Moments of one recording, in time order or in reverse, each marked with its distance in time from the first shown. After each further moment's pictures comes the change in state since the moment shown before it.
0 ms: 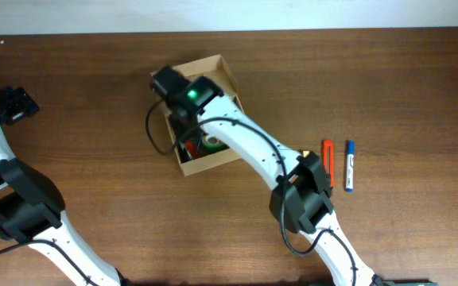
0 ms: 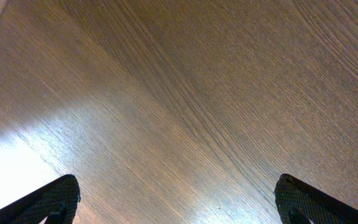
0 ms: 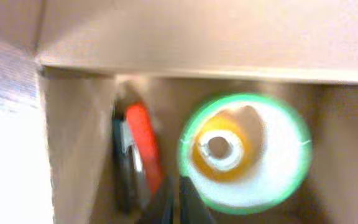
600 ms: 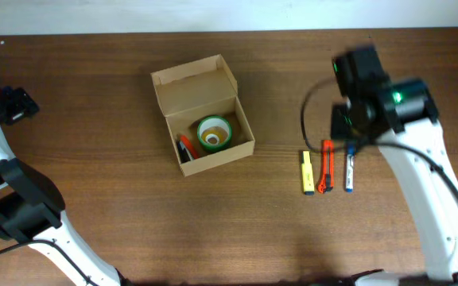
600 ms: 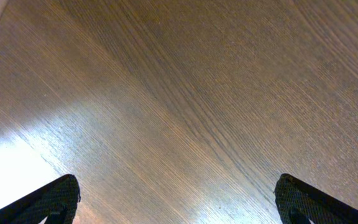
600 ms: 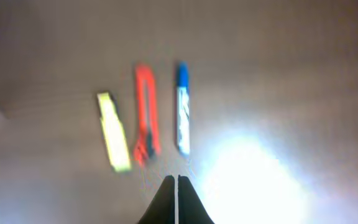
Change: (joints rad) left arm 0.000 0.000 0.000 0.000 0.000 0.000; right arm -0.530 -0.926 -0.859 -0.098 0.202 -0.060
